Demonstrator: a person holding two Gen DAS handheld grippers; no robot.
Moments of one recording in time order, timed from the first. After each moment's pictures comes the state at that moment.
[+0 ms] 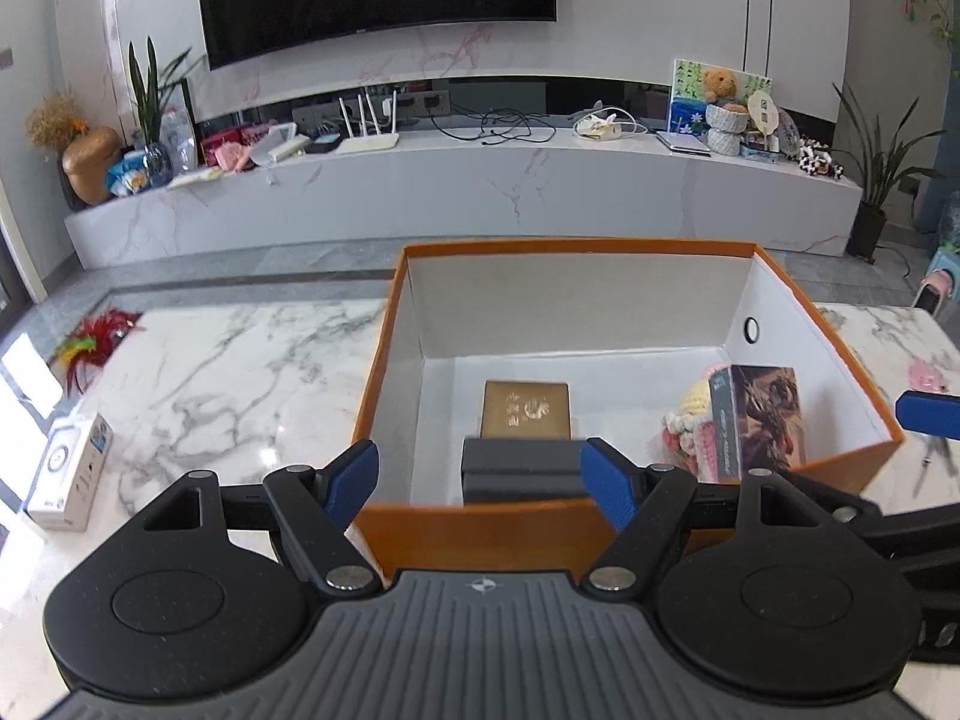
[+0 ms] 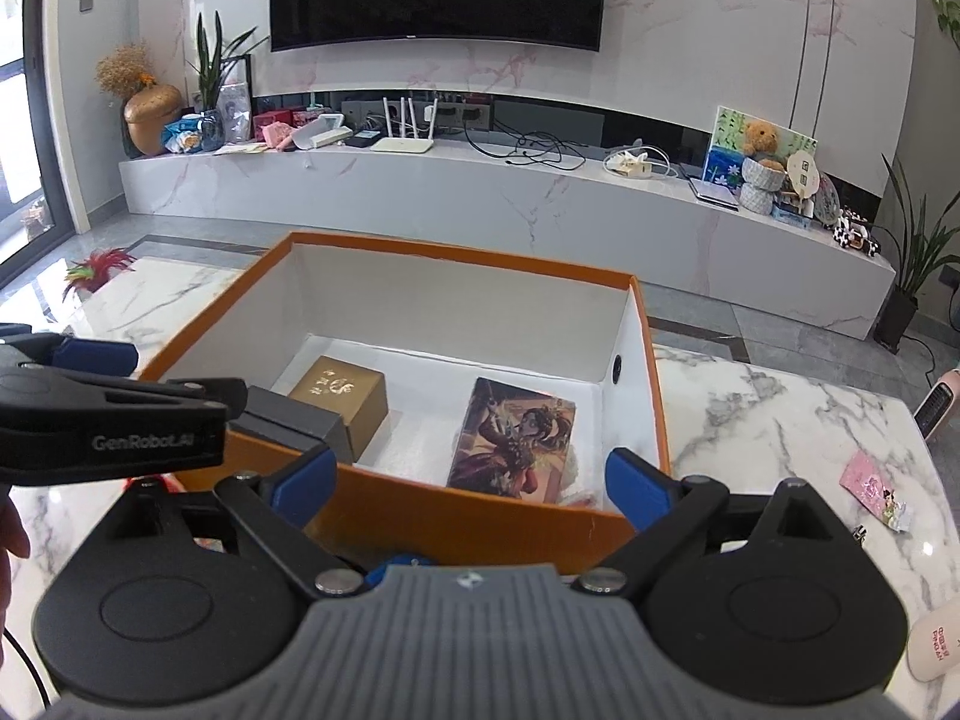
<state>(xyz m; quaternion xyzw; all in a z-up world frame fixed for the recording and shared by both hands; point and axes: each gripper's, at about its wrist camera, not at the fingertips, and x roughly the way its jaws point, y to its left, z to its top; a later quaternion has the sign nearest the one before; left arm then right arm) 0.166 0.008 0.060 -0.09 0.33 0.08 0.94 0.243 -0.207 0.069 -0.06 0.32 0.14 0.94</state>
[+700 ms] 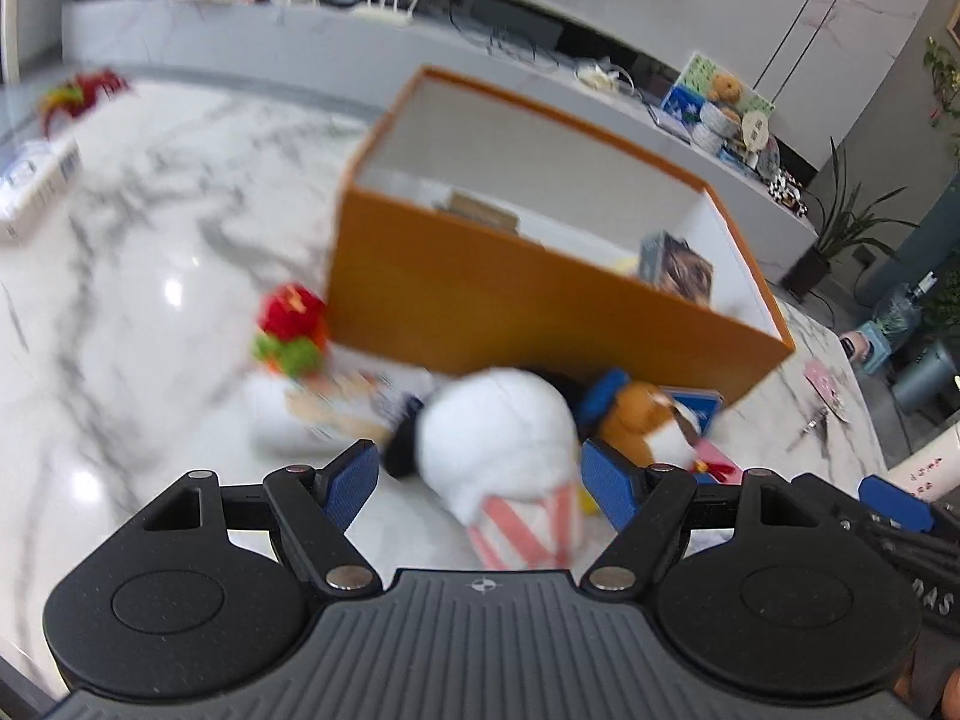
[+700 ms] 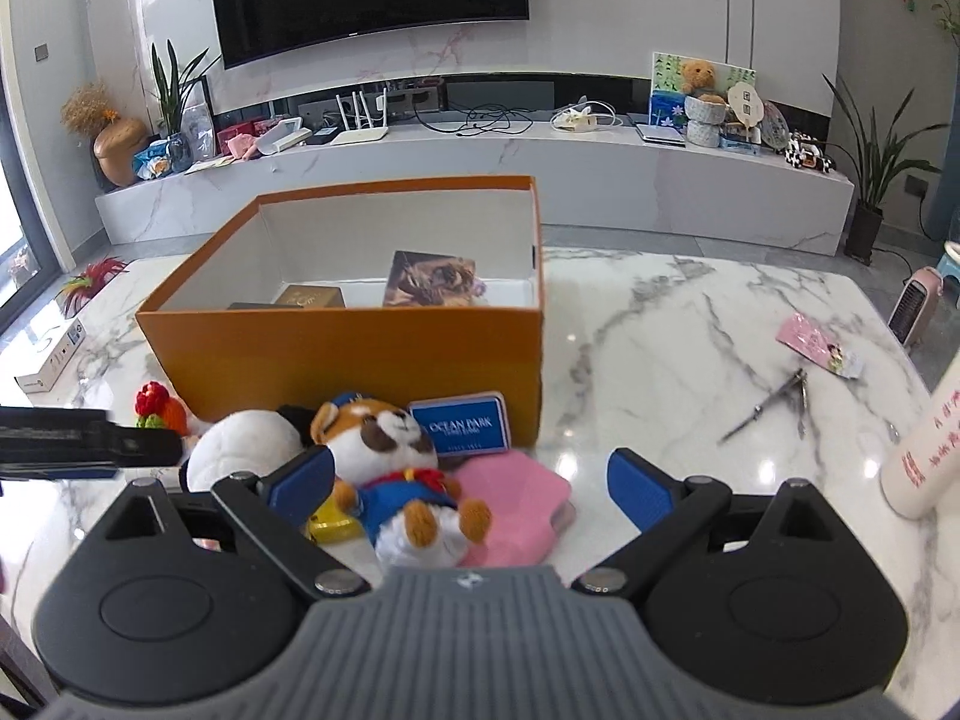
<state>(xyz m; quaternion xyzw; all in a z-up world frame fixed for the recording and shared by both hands) 0.091 0.000 0.014 -0.29 0.38 0.03 0.88 0.157 -0.282 0.046 0.01 0.34 0.11 0.93</state>
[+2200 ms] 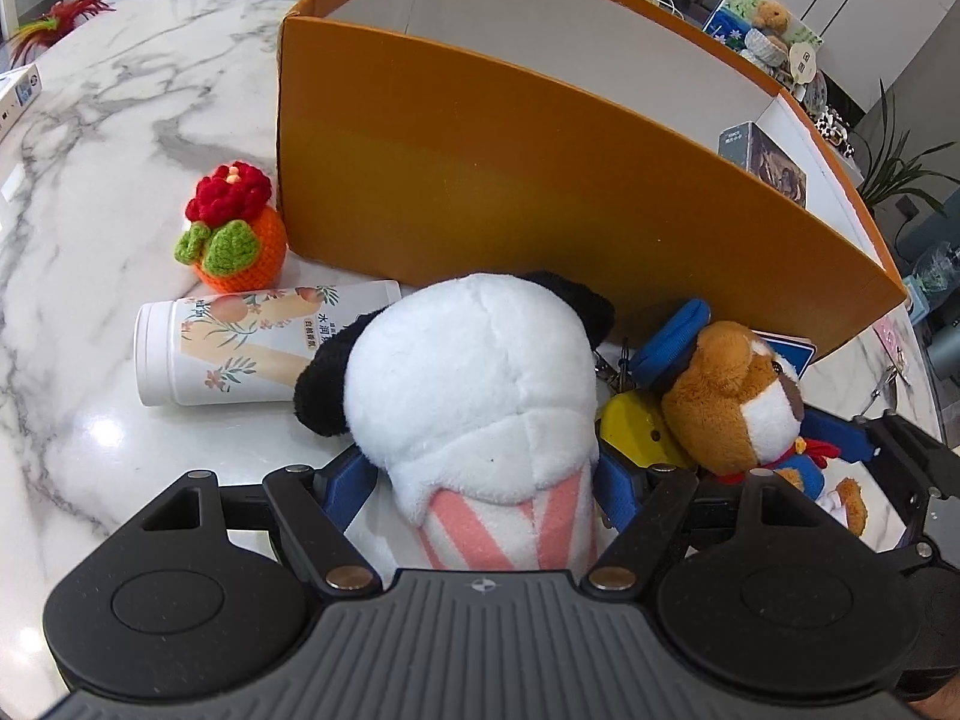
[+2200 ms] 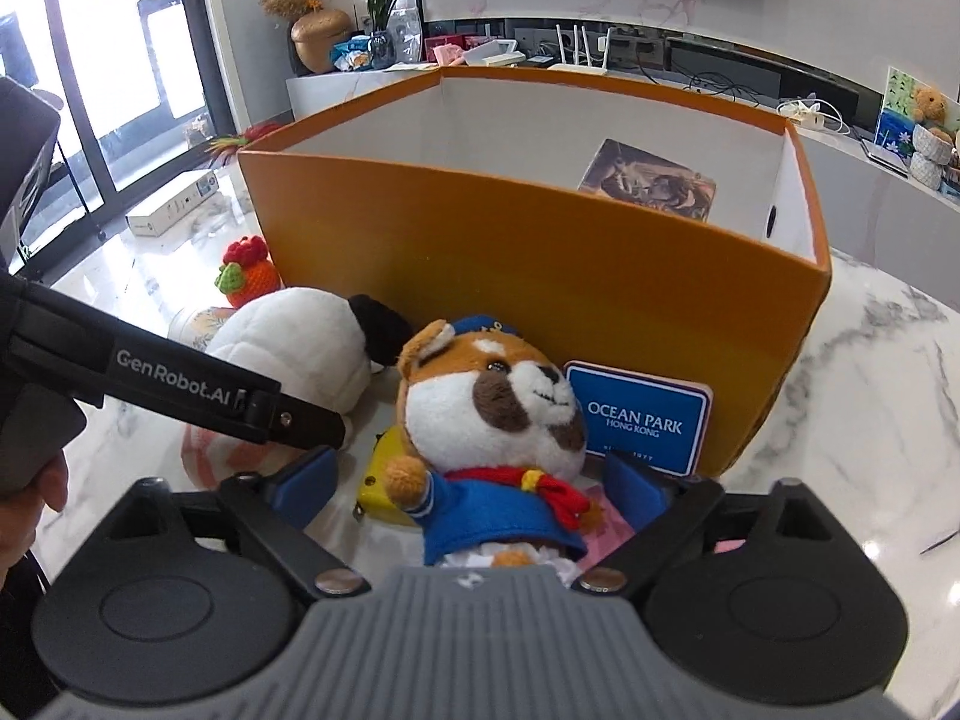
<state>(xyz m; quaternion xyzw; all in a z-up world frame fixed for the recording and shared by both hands) 0.142 -0.013 -0.039 -0.29 0.44 0.06 0.85 0.230 -0.232 -0.031 -0.08 0.37 0.32 0.87</state>
